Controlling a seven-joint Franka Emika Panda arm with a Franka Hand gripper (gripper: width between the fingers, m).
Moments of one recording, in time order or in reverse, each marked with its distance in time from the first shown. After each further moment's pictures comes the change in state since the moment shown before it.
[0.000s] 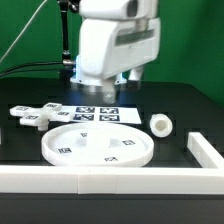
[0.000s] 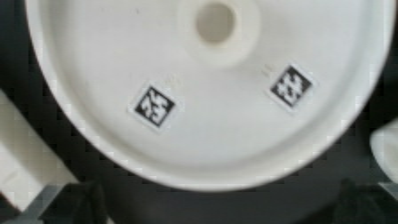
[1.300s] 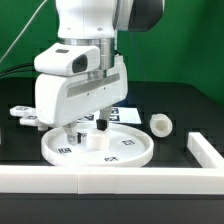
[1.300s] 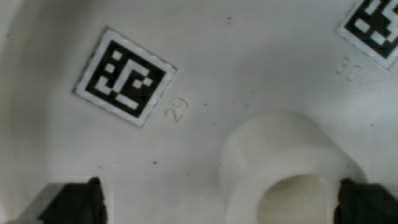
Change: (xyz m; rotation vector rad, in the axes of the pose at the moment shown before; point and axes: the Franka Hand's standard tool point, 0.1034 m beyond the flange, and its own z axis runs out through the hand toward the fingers) arm -0.039 0.004 0.059 0.040 0.010 0.106
